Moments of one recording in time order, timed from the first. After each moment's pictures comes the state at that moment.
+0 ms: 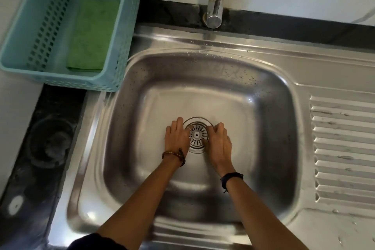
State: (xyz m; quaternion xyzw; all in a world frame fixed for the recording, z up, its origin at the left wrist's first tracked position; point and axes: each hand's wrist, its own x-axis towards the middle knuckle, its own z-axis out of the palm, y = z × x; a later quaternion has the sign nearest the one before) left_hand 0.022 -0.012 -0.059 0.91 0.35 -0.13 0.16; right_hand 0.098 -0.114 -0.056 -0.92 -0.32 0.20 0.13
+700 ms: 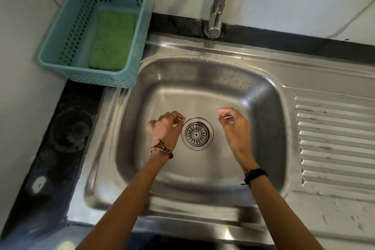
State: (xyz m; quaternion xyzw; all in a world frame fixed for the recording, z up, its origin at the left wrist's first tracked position) left_hand -0.005 0.006 0.036 0.81 0.46 0.09 0.35; right_hand 0.127 -0.115 0.026 -0.85 -0.20 0.18 0.45
